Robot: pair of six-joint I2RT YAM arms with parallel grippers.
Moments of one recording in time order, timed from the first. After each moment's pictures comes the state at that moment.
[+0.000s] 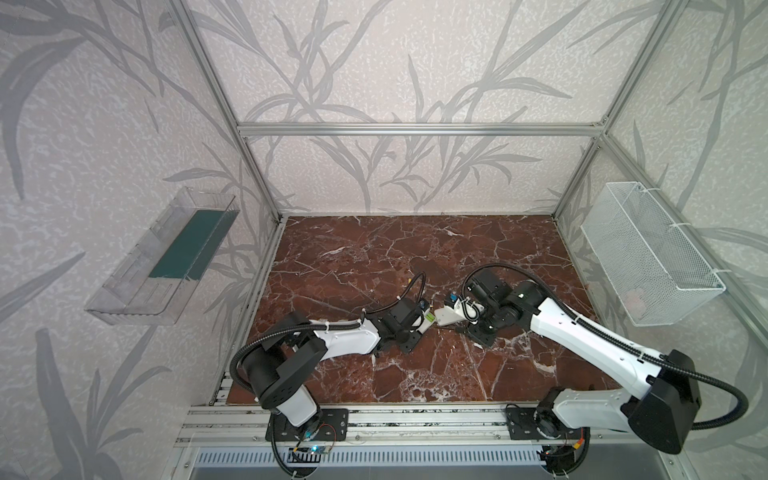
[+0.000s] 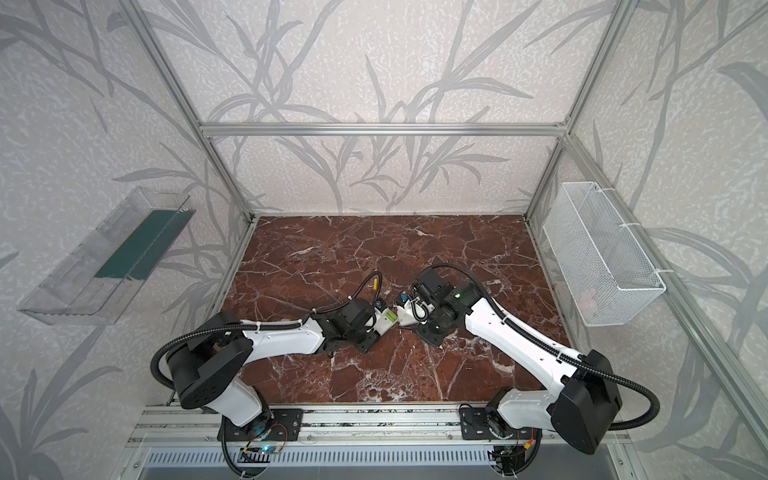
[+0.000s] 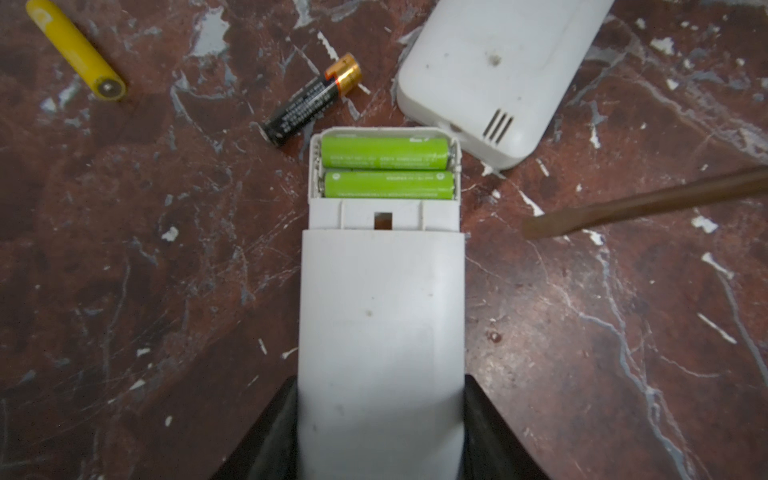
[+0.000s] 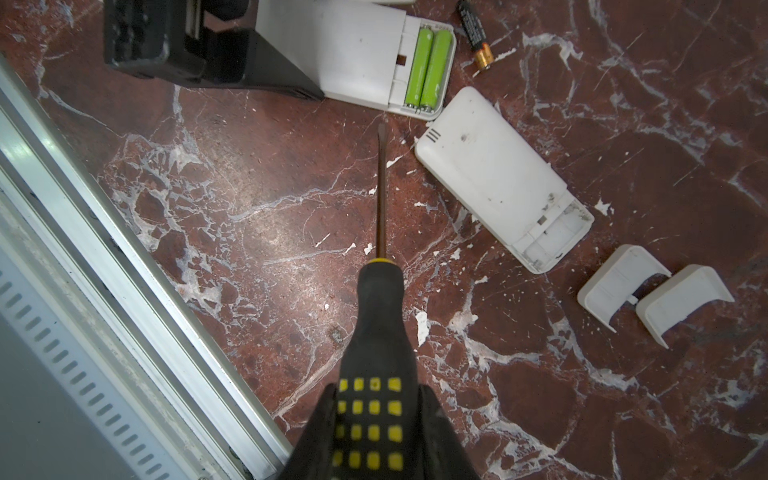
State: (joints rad) left arm -0.85 1.62 0.73 -0.12 -0.07 -0.08; right arm 0.71 1.30 1.06 -1.03 -0.11 -0.26
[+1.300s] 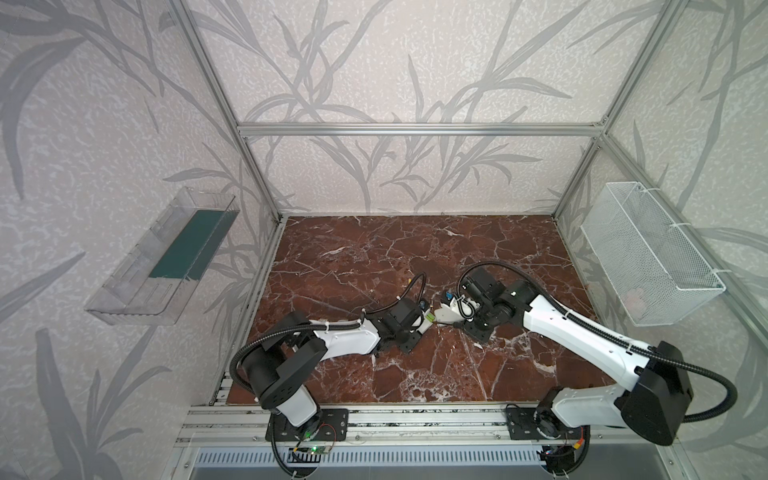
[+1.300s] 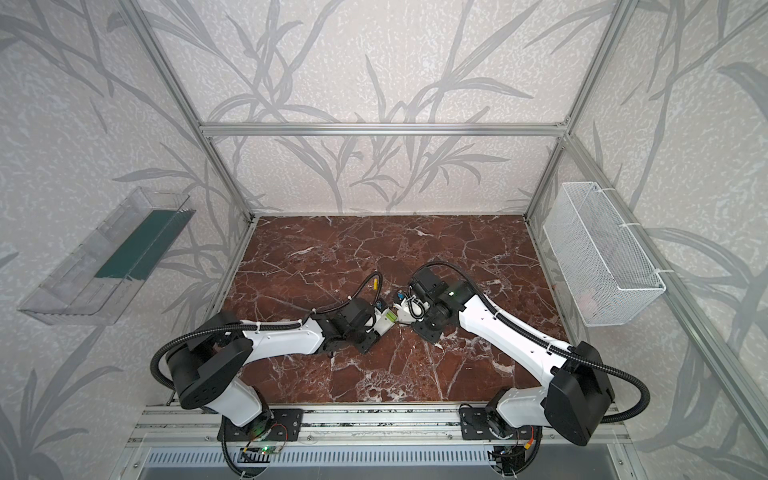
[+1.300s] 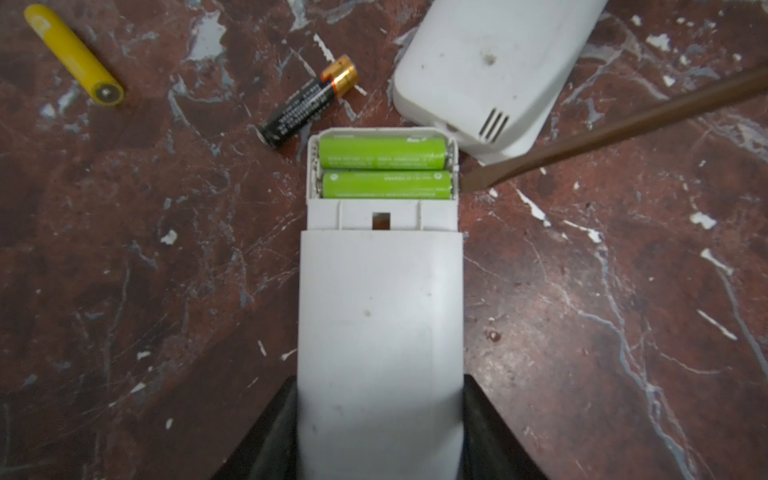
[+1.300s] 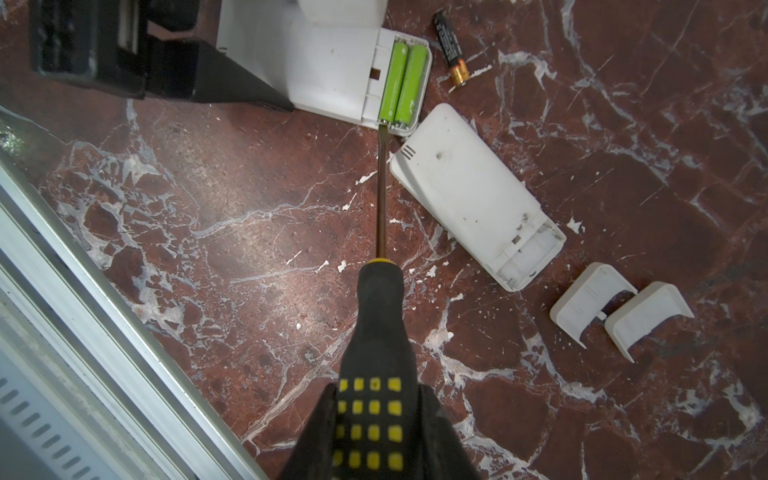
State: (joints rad) left arm -0.85 1.62 0.73 -0.11 -0.07 -0.06; right arm 0.72 1.34 1.05 -0.98 -0.05 -0.28
